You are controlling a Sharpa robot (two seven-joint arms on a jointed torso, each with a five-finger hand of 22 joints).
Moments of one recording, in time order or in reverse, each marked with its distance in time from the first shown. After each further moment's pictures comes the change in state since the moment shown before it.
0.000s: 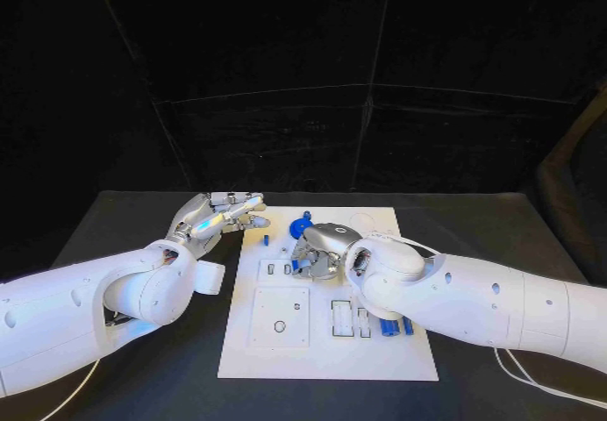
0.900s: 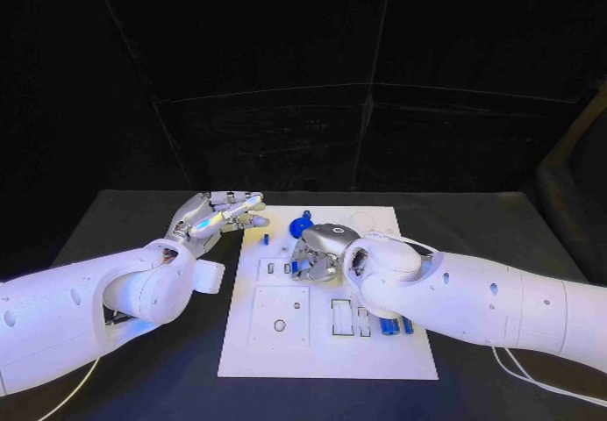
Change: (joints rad) left arm 0.000 0.000 0.000 -0.003 0.001 0.002 -0.004; left_hand 0.000 0.000 0.000 0.000 0.000 0.000 0.000 0.000 0.000 0.000 0.000 0.000 0.000 0.000 0.000 0.000 0.001 0.000 0.000 0.000 0.000 0.000; right arm 0.000 0.006 0.002 -0.001 -0.039 0.041 -0.019; right_hand -0.081 -0.074 -0.006 0.017 0.068 -0.021 0.005 -0.022 -0.006 -0.043 0.014 -0.108 -0.081 0.000 0.000 -0.006 0.000 0.000 -0.004 0.004 0.000 0.000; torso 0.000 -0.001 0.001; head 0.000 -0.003
